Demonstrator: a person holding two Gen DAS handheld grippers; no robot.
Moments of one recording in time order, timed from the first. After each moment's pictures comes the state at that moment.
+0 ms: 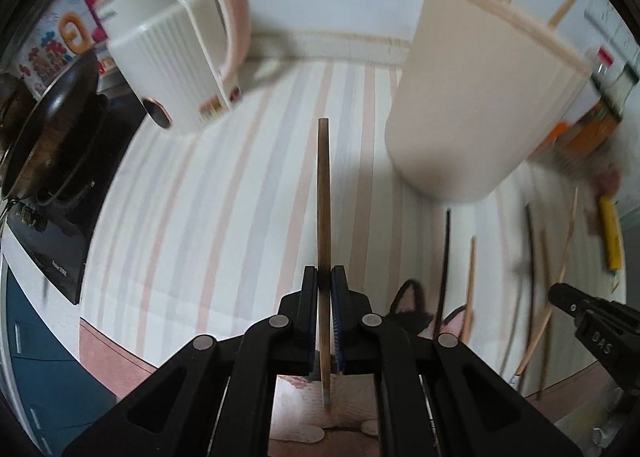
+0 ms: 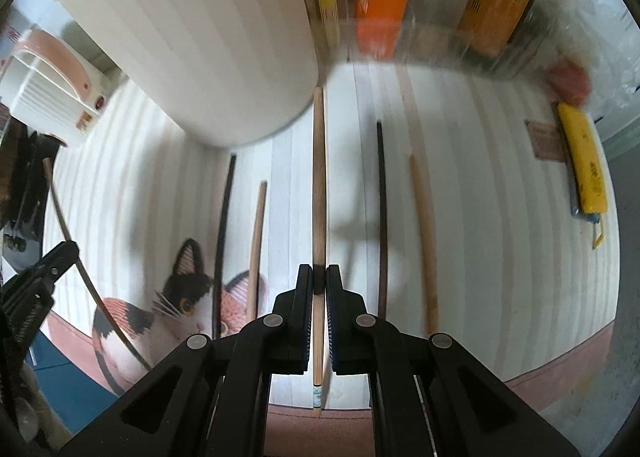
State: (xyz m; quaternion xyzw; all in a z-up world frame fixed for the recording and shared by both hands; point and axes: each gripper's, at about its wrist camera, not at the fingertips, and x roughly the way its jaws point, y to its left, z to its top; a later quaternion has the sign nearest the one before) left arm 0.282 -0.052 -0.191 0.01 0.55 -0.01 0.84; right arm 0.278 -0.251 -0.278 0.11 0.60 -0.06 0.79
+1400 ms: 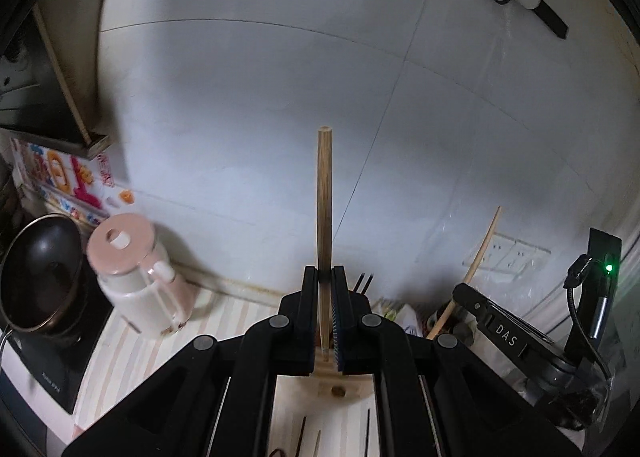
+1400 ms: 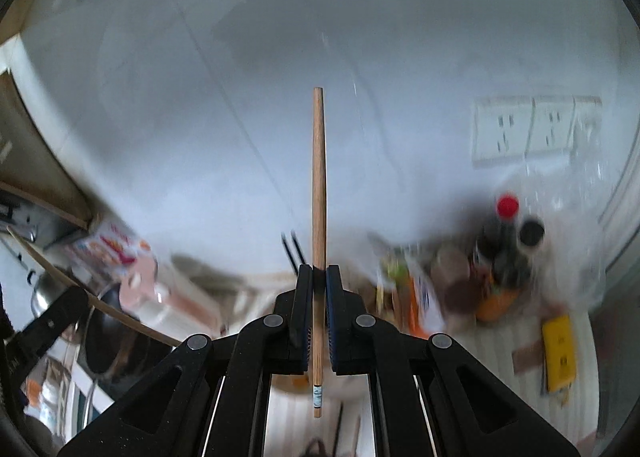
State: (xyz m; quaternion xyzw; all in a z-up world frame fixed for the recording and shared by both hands) left arm 0.373 -0.074 0.076 -0.11 0.34 -0.10 0.93; right arm 0.392 -0.280 0.010 0.17 0.34 -0.02 0.92
